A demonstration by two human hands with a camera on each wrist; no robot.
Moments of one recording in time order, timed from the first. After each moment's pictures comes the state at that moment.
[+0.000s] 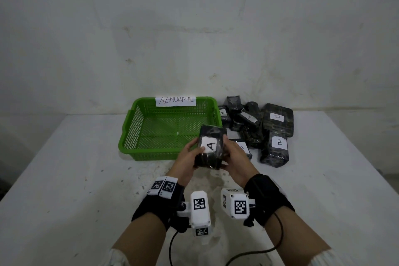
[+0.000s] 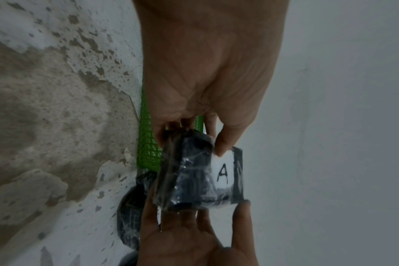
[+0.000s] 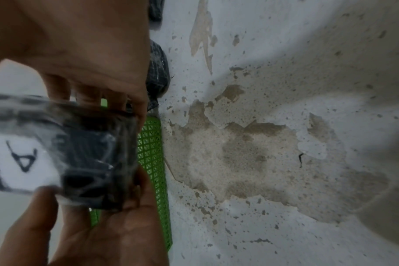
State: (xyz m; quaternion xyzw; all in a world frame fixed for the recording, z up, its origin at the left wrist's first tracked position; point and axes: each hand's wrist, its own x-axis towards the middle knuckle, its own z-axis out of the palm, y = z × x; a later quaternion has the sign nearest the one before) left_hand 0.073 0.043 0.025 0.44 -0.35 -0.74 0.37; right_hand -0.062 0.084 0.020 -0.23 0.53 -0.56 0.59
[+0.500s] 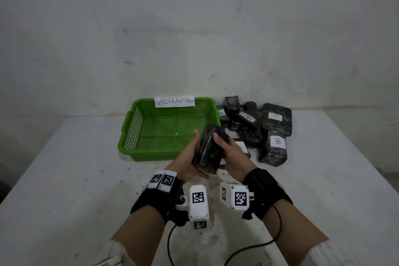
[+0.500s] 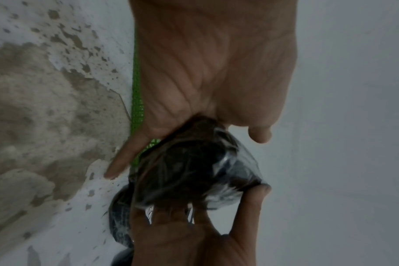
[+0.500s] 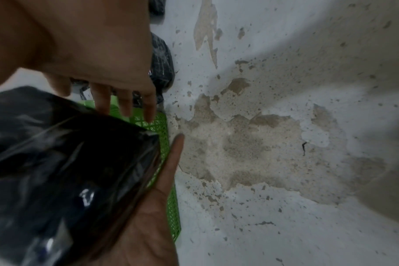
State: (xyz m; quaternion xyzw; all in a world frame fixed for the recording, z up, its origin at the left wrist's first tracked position) left_hand 0.076 0.054 0.053 0.41 -0.42 -0.78 0.20; right_hand -0.061 0.084 0.034 -0.25 0.53 -0.54 0.61
